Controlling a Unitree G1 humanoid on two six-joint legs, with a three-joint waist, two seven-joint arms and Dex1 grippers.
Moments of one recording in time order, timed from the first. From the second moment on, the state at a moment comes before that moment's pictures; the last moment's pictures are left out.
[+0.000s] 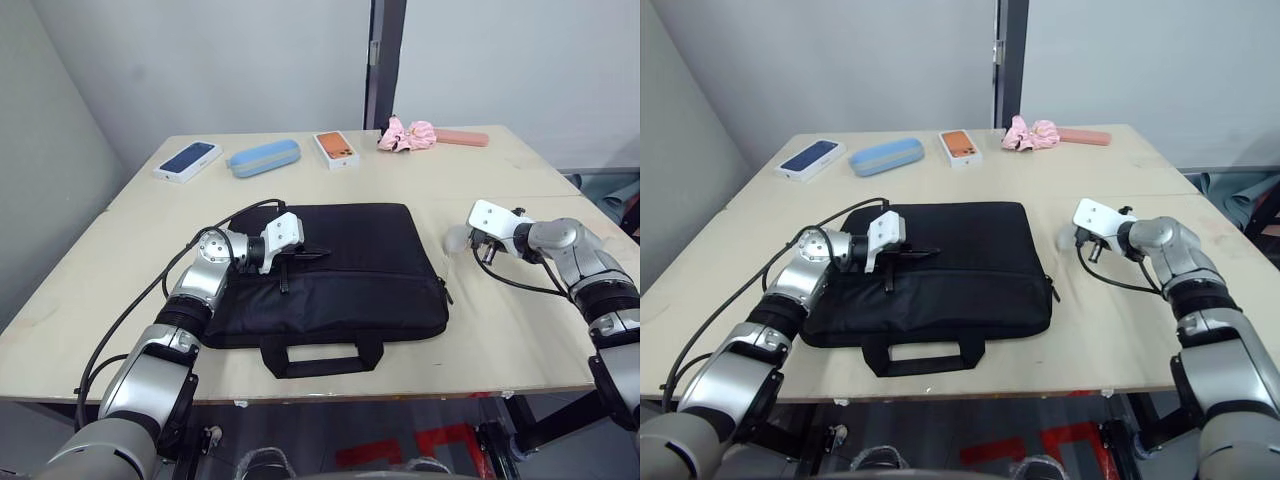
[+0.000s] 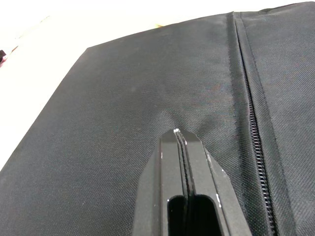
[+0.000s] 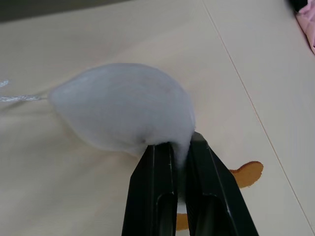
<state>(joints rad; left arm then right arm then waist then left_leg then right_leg) -0.72 0.41 -0.18 0.66 -0.08 -0.25 -1.21 -0.78 -0.76 0.18 0.86 -0.23 -0.14 0.76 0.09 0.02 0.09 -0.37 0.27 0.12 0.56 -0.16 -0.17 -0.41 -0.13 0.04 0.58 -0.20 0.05</state>
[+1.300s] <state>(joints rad) -0.38 0.64 0.10 -0.07 -0.43 0.46 -1.09 -0.38 -1.06 -0.15 0.13 0.27 0.37 1.18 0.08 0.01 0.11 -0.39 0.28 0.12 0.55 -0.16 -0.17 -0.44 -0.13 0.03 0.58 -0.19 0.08</state>
